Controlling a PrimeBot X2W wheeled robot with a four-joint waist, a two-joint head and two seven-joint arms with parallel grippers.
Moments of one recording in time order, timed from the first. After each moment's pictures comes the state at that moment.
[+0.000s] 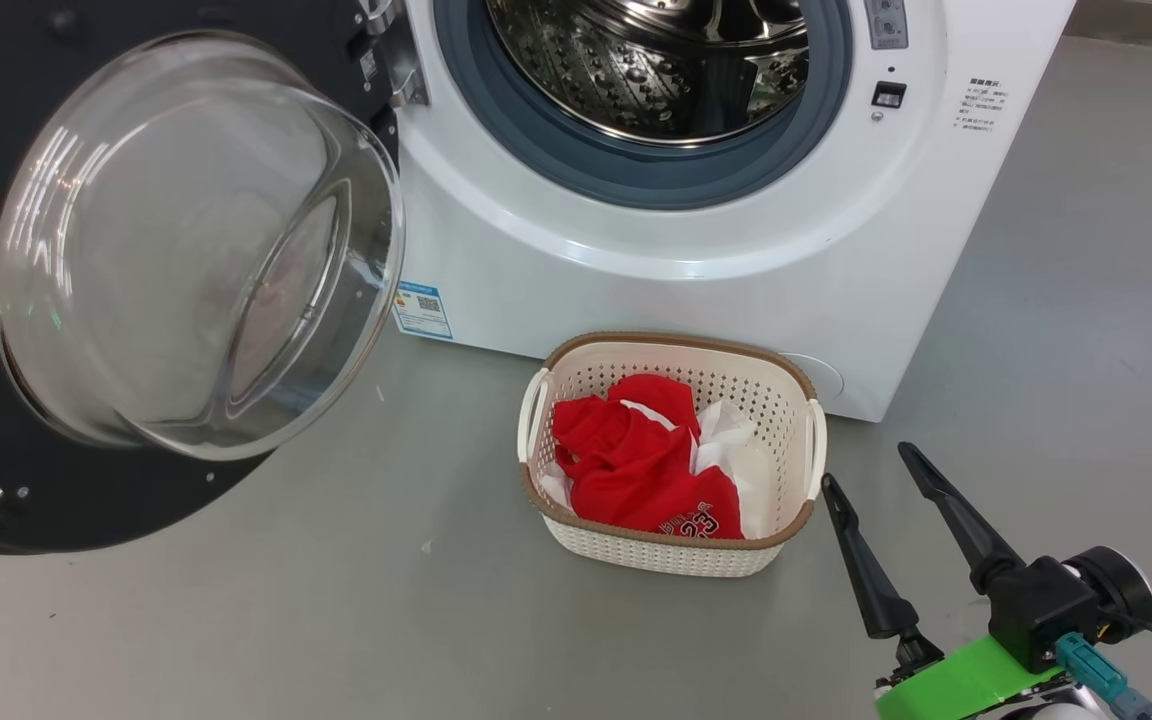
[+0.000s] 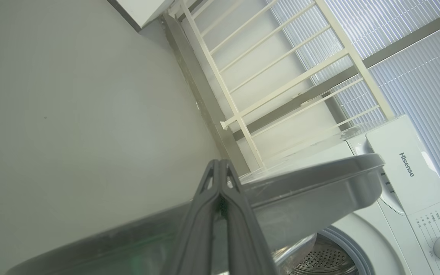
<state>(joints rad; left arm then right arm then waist) -0.95 0.37 0.57 1.08 -0.87 -0.10 0.27 0.00 -0.07 0.10 0.07 0.10 0.13 -0.23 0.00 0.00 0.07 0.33</state>
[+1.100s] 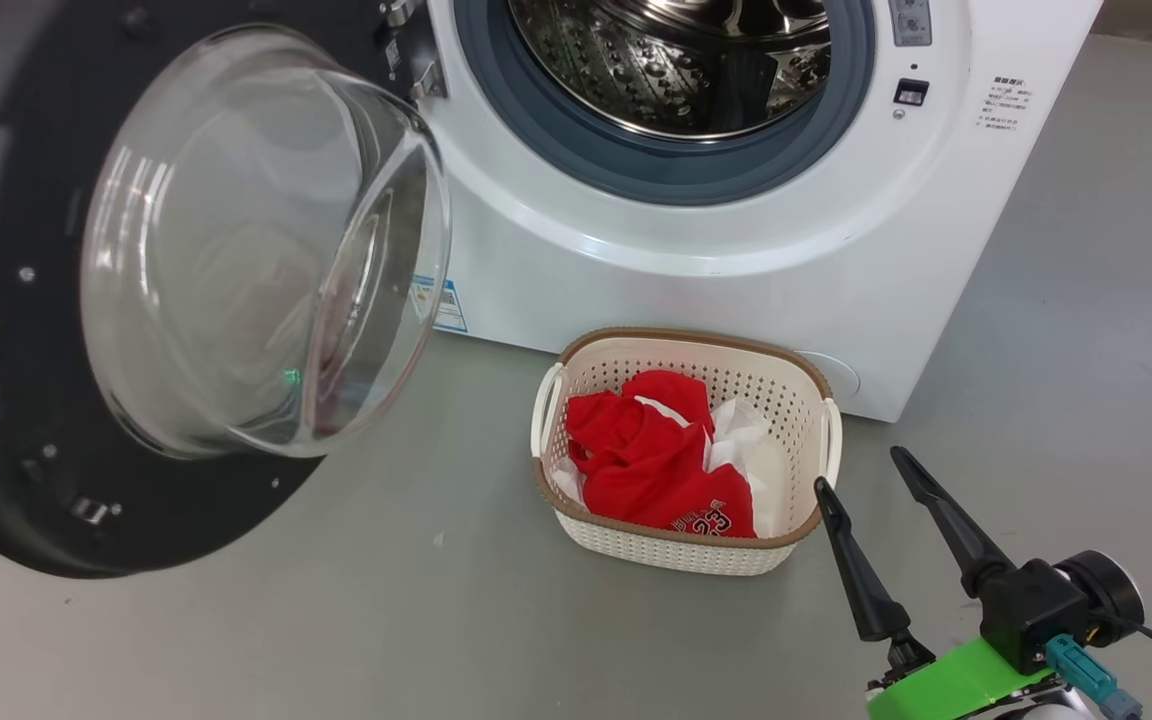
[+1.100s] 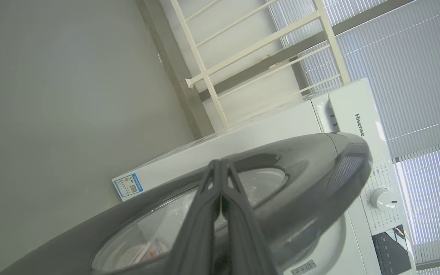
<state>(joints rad) -0.86 0.30 0.56 0.91 -1.06 -0.12 0.51 -0.01 -0.06 0.11 0.09 0.10 0.13 -0.25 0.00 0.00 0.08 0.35</state>
